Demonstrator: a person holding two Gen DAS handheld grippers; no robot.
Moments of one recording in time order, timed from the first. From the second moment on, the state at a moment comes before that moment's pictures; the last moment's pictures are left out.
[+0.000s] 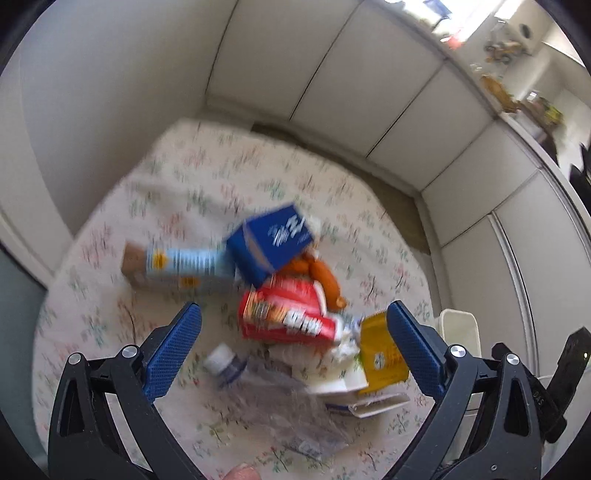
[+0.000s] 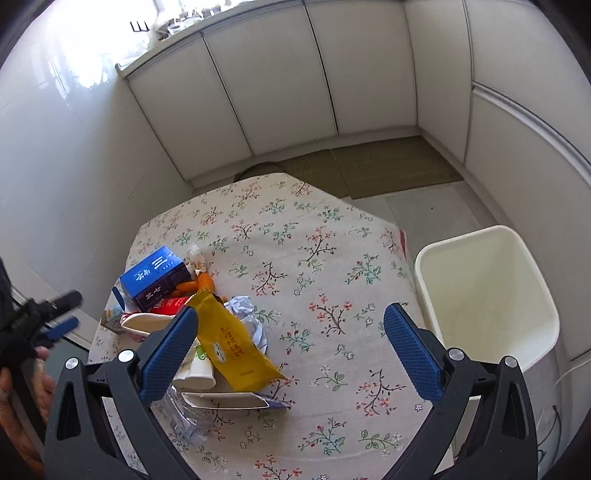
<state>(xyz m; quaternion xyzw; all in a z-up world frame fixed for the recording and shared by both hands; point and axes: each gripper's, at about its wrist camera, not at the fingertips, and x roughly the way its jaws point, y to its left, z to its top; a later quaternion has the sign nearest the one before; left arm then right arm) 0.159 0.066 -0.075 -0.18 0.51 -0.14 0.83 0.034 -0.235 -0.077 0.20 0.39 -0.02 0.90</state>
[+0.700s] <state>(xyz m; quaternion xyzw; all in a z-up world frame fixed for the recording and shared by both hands) 0.190 0.044 -0.157 -0.39 0.58 -0.06 0.71 0.053 -0.232 -0.099 0.19 0.43 -0.02 0.88</state>
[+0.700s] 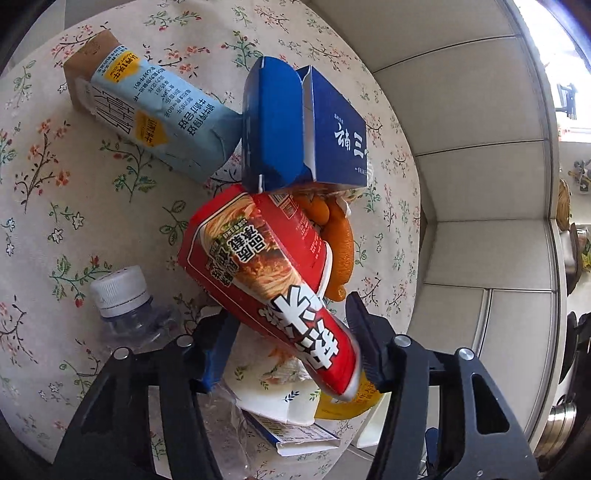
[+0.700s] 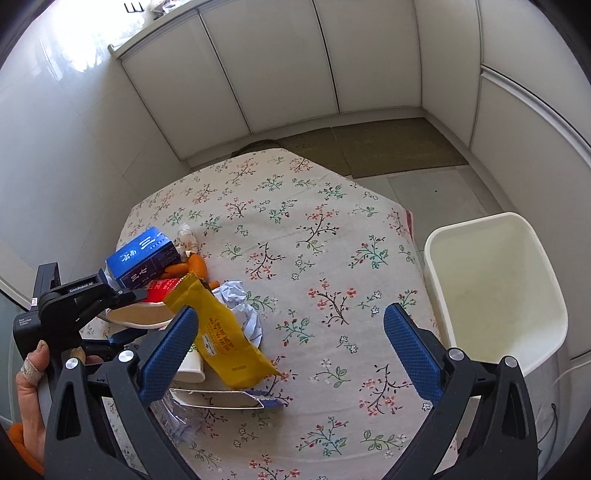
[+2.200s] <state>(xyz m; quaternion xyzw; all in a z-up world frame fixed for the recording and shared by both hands) 0.159 0.068 -0.070 -0.25 0.48 -0.15 0.83 0.095 -0.165 -0.147 0.12 0.50 0.15 0.85</state>
